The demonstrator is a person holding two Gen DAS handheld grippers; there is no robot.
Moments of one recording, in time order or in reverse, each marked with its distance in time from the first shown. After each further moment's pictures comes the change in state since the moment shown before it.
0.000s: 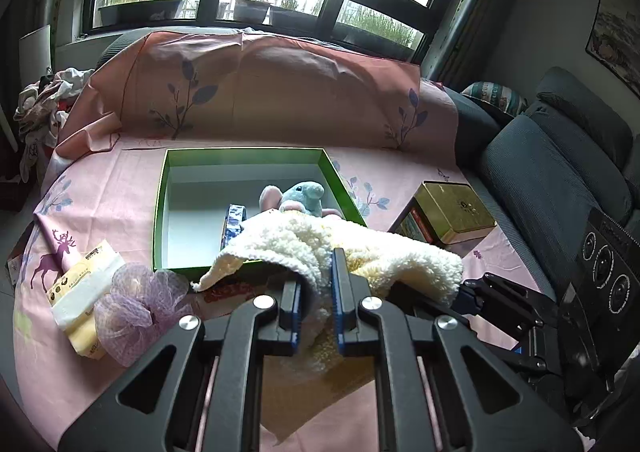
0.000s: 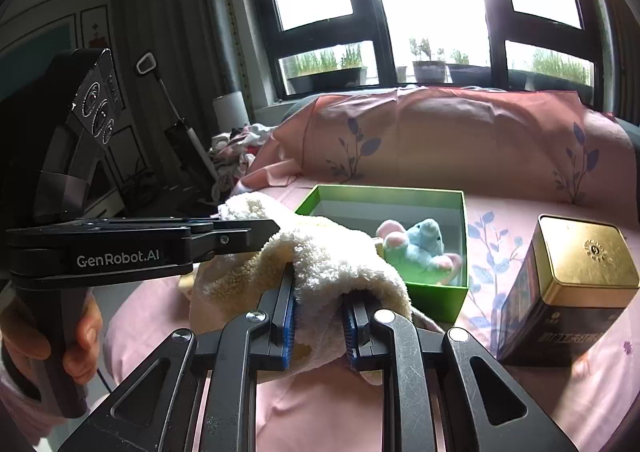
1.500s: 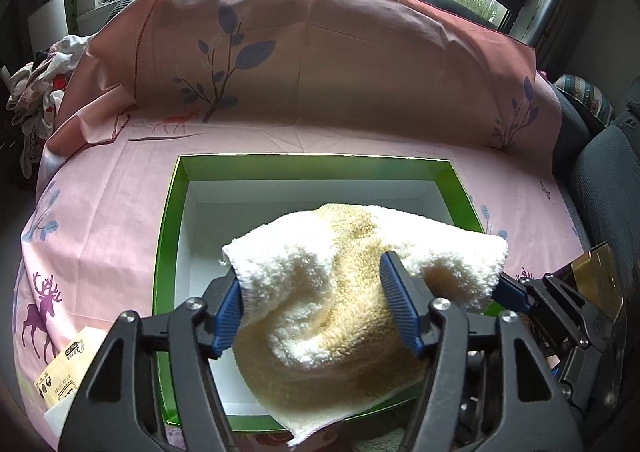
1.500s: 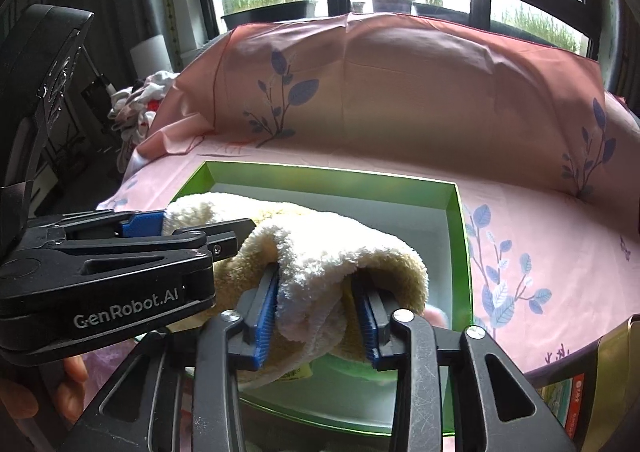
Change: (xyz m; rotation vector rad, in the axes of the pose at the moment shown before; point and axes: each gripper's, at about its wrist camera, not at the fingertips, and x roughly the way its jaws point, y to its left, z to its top) left arm 0.155 0.078 0.057 -0.090 0.136 0.210; right arm 0.169 -0.065 0.033 0.025 0.246 -0.213
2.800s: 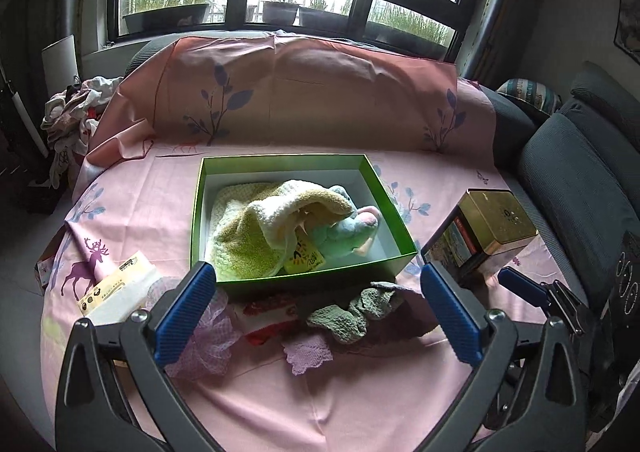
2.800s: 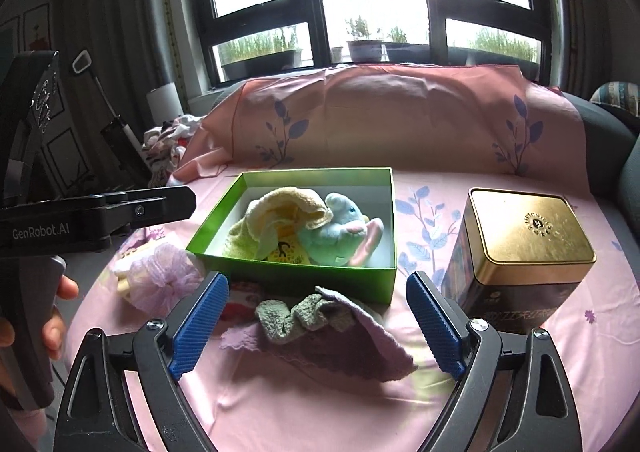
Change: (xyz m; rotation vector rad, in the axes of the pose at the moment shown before) left arm -0.158 -0.030 -0.081 0.072 -0.135 -0.077; right arm -0.164 -0.004 -0.088 0.081 -0.152 0.017
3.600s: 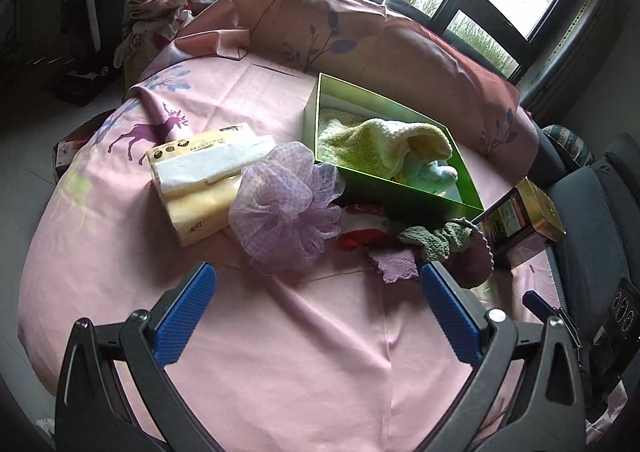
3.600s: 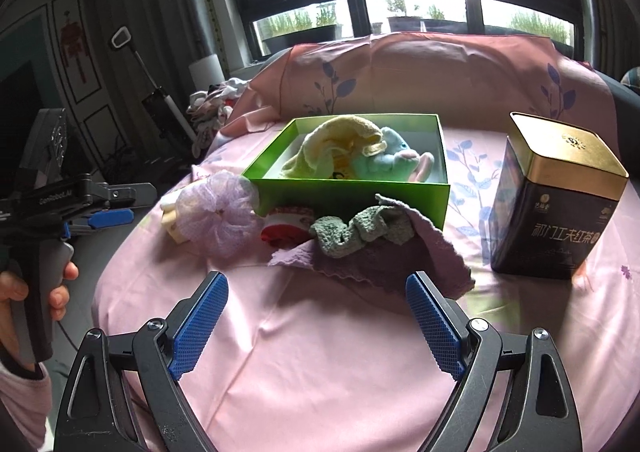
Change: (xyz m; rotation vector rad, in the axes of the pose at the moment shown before) left arm -0.021 0.105 -0.103 -0.301 0.065 0.058; right arm -0.002 0.030 -0.069 -0.055 0.077 0.163
